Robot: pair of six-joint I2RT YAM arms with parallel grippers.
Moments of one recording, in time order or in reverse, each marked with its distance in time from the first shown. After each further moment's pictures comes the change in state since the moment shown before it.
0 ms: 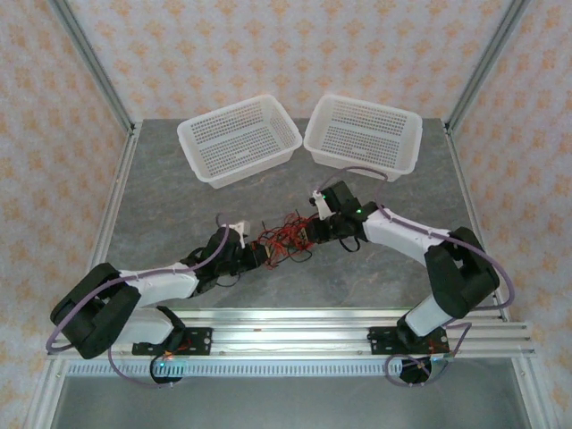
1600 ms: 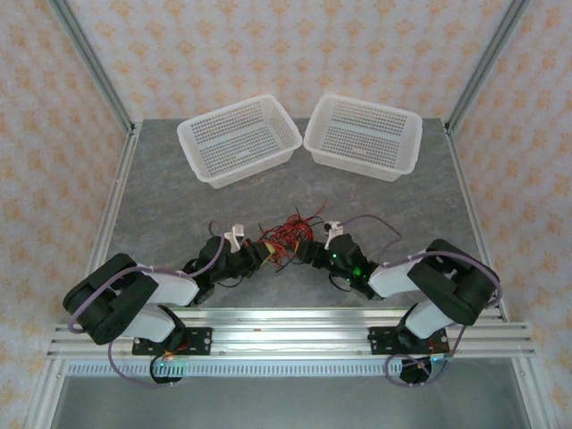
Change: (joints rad) left arm 0.001 0.101 -0.140 0.495 0.081 -0.429; right arm 0.225 -0.015 -0.610 1.115 0.245 0.570
